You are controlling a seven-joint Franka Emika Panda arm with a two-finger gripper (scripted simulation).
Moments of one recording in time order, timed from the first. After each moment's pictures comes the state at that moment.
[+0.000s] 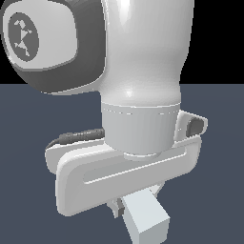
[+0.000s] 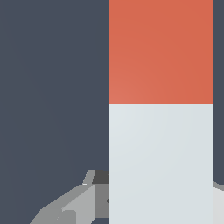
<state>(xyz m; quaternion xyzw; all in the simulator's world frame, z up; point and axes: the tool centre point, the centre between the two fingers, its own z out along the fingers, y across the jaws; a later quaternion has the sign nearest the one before) 0.020 -0.157 0.021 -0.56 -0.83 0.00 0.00</state>
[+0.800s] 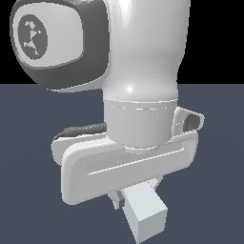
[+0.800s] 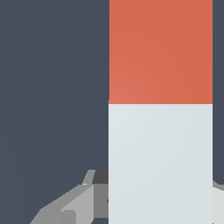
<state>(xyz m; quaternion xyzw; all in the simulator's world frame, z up) 0.020 -0.147 0.024 -0.56 -0.83 0.00 0.00</state>
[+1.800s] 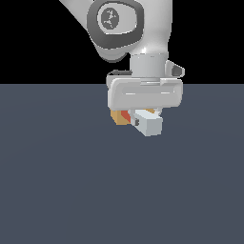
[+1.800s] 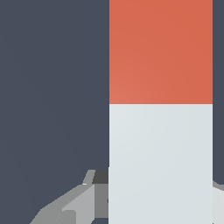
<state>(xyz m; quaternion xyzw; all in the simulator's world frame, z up) 0.063 0.023 0.095 -0.59 -0.81 0.00 0.00</state>
